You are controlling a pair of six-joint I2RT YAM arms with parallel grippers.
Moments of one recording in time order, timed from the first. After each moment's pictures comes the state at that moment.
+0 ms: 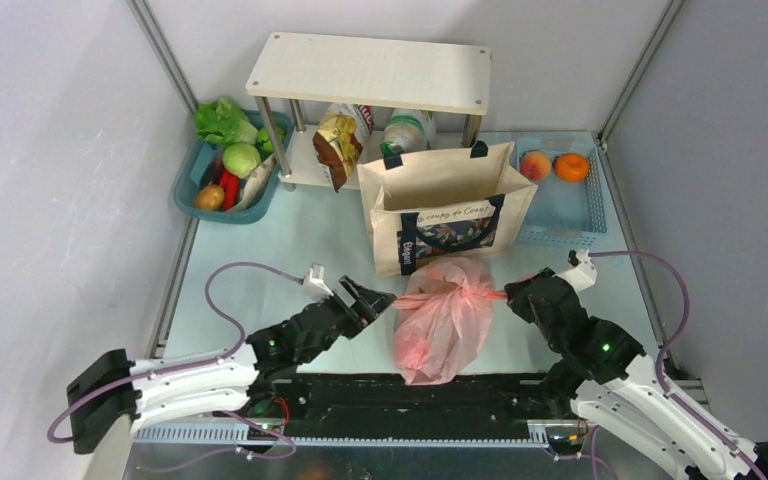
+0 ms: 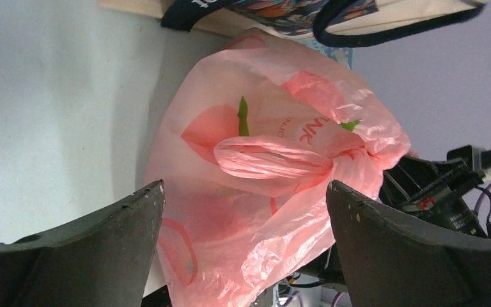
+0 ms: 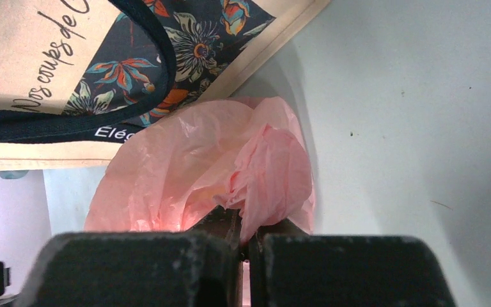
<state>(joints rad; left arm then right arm) -1.07 0.80 0.22 0.23 -0.39 -1.33 0.75 0.49 0.56 -0.70 0.54 1.12</state>
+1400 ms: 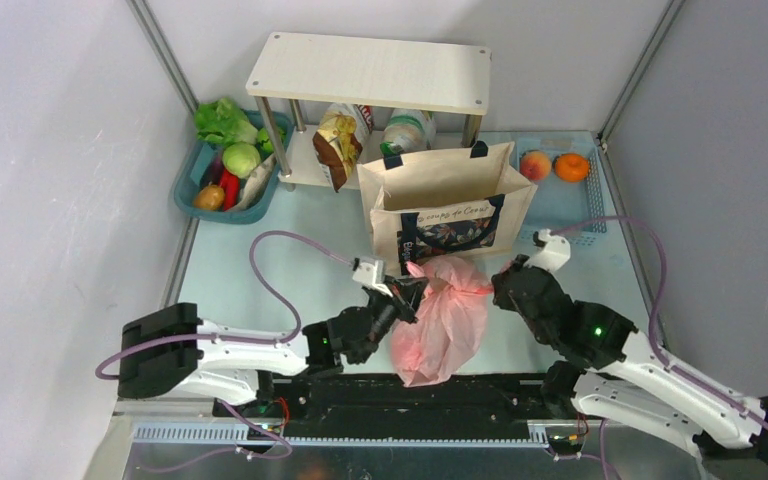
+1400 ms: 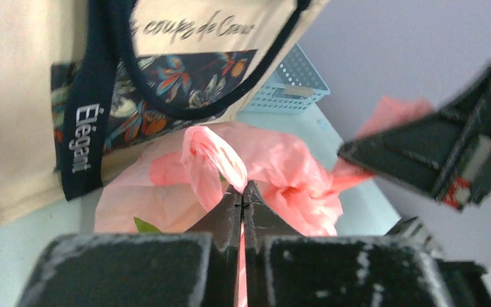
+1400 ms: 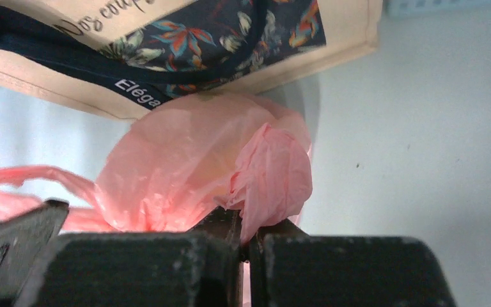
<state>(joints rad) -1.29 1.27 0.46 0.80 -0.70 -0.64 0.95 0.63 0.69 -0.68 0.64 0.89</state>
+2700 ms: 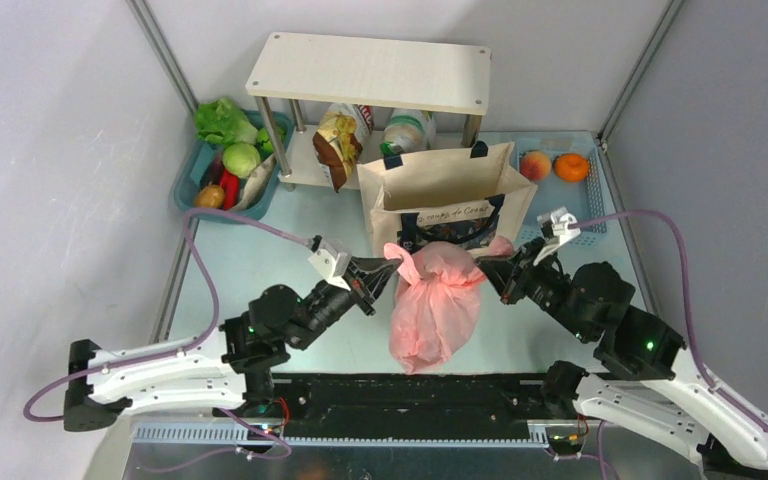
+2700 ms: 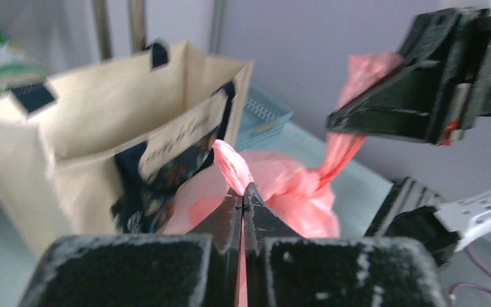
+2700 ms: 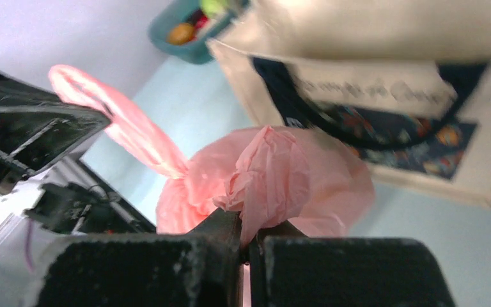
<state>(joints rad) -1.28 0.76 0.61 0.31 -0.49 -0.15 0.95 0.52 0.83 -0.46 0.29 0.41</state>
